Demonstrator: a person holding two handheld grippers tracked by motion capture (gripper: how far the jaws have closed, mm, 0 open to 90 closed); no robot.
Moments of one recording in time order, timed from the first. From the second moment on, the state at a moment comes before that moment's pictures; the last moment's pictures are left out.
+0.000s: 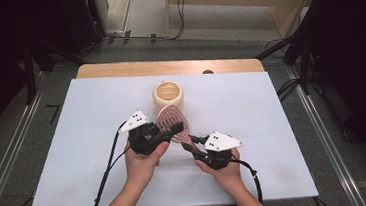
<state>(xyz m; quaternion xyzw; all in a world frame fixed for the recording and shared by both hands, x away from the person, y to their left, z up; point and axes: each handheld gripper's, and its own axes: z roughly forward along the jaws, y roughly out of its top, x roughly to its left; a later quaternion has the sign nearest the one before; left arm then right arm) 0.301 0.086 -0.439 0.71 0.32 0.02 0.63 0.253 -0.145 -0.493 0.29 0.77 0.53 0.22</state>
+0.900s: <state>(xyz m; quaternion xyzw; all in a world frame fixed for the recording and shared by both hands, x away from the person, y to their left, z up) 0.302 0.098 -0.429 0.71 0.30 0.05 0.64 0.257 -0.174 -0.483 0.32 0.73 0.58 0.18</state>
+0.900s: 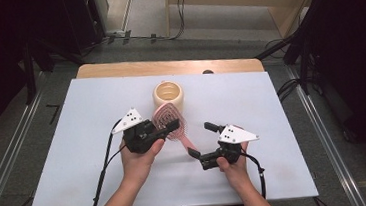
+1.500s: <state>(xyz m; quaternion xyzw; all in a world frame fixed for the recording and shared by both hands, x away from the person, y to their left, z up) 0.309 0.108 -0.424 0.70 0.30 0.06 0.64 0.249 -0.213 -0.490 0.34 0.72 0.58 0.20</state>
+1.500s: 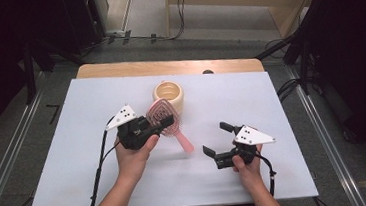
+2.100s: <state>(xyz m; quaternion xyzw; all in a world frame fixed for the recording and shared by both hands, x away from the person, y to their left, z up) 0.316 0.114 -0.416 0.70 0.31 0.07 0.64 0.240 -0.246 -0.494 0.36 0.71 0.57 0.22</state>
